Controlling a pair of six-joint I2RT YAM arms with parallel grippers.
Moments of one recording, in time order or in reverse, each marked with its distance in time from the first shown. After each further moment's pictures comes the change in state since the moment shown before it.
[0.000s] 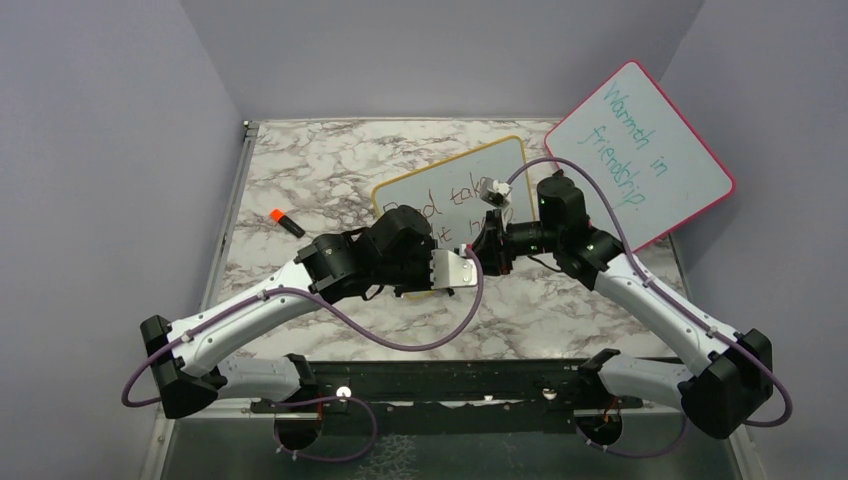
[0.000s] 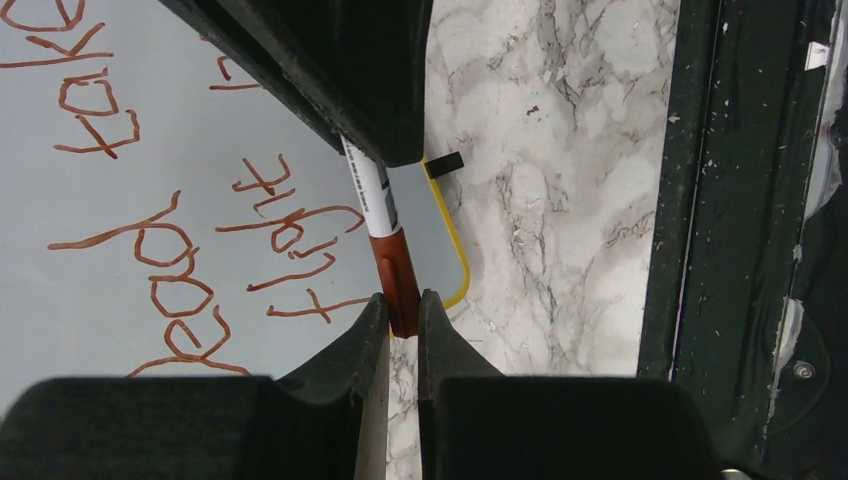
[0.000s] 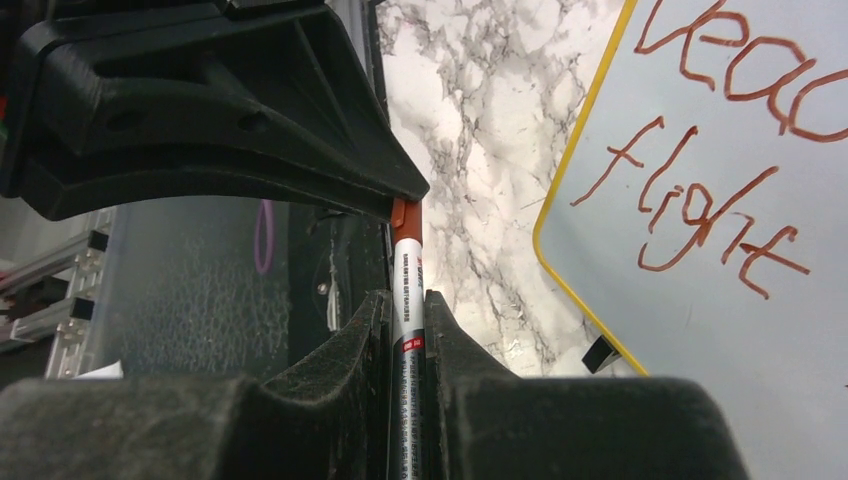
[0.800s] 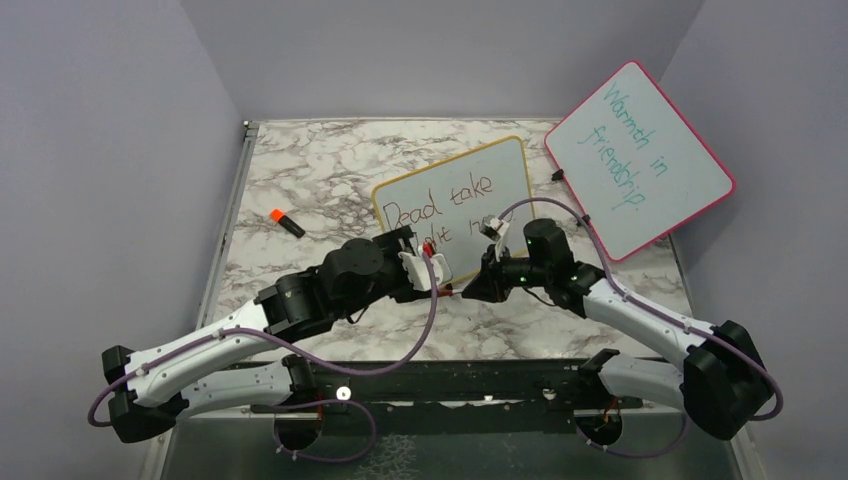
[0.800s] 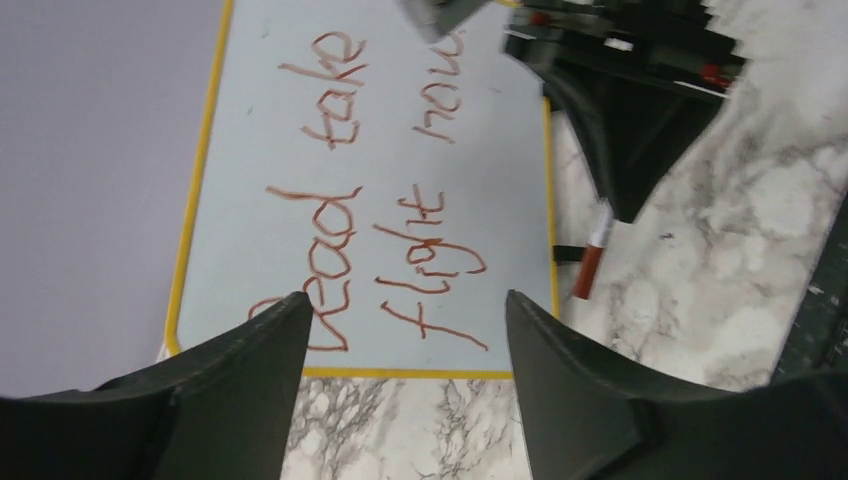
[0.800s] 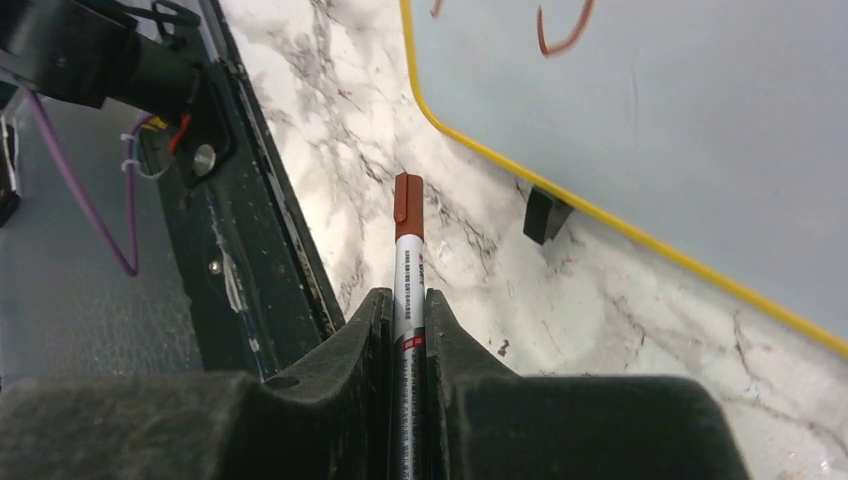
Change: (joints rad) left arm -0.105 -0.274 -0.255 0.369 -0.319 -0.088; right arm 0.032 -0.008 -0.304 0.140 0.266 0.079
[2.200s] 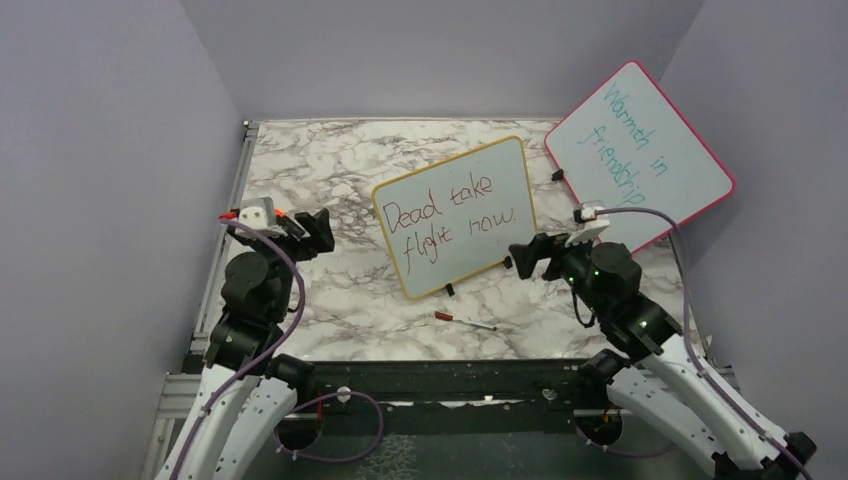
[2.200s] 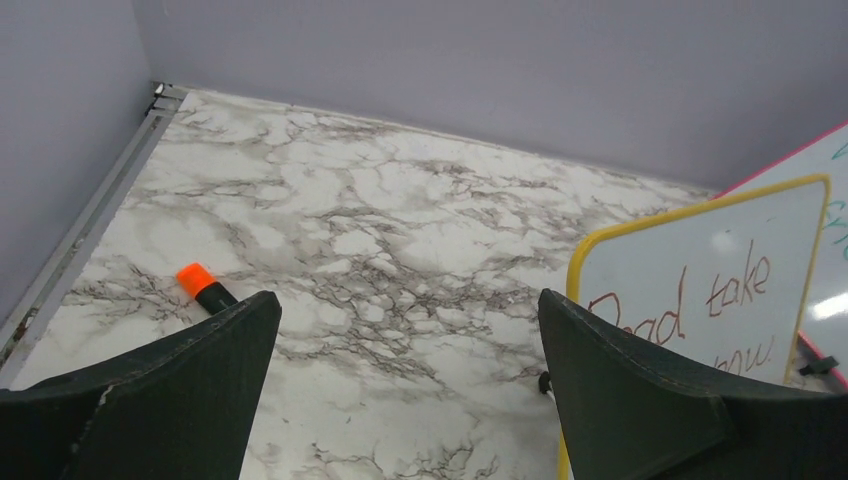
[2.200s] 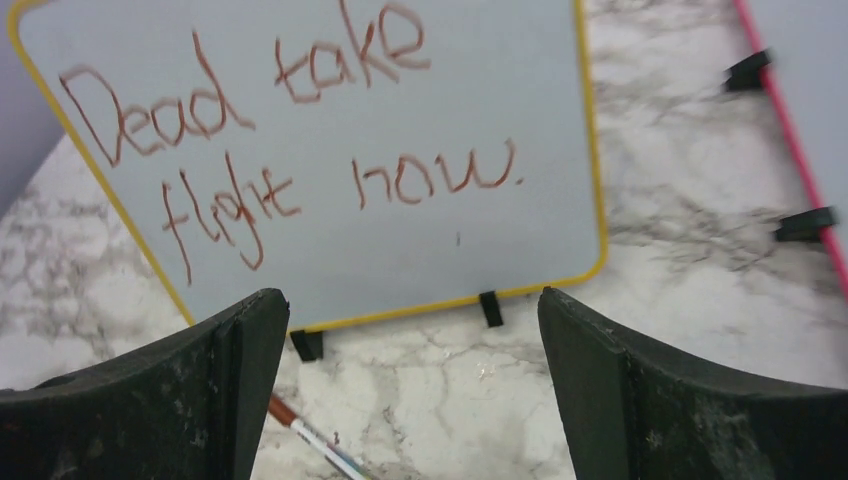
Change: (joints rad) left arm 0.781 -0.428 -0.332 0.272 -0.133 -0.773; right arm 0.000 -0.516 -0.061 -0.160 0.813 0.153
